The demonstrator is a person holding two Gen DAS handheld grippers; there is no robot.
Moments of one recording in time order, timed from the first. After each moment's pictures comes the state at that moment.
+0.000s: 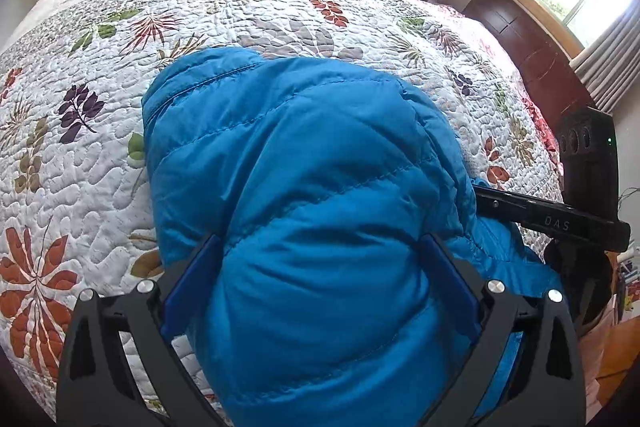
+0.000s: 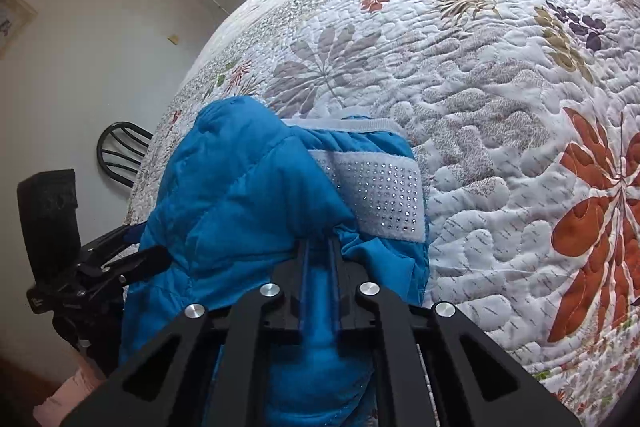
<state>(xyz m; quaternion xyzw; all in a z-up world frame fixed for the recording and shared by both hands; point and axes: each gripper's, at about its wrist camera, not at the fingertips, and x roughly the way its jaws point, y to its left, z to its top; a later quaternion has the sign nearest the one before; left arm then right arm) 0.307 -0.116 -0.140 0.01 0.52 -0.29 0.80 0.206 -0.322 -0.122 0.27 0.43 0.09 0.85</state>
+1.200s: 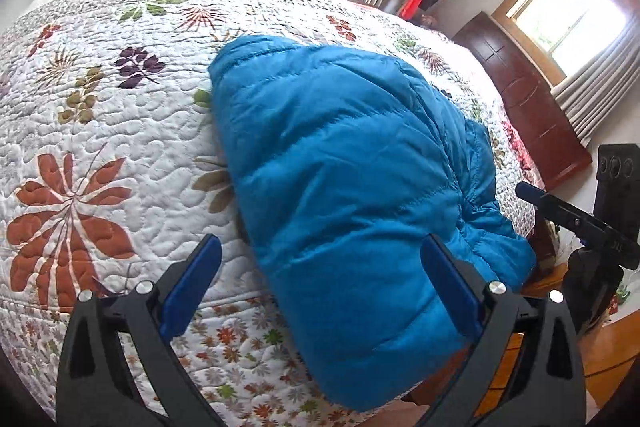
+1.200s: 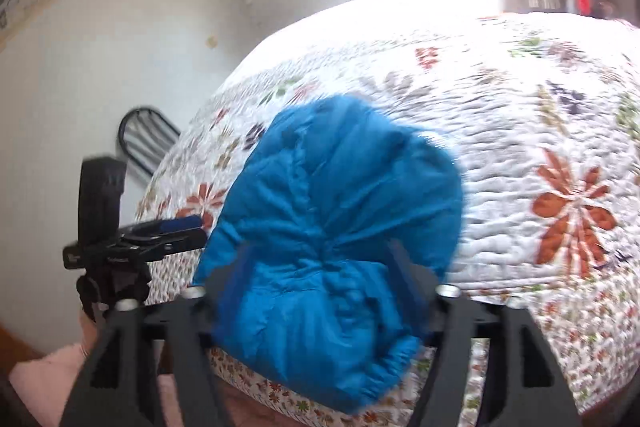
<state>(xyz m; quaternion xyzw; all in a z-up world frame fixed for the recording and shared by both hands) 0.264 -0.019 -0.123 -0.05 0.50 -0.30 0.81 0.099 -0.271 -0.050 0.21 0.37 0.08 0.90</state>
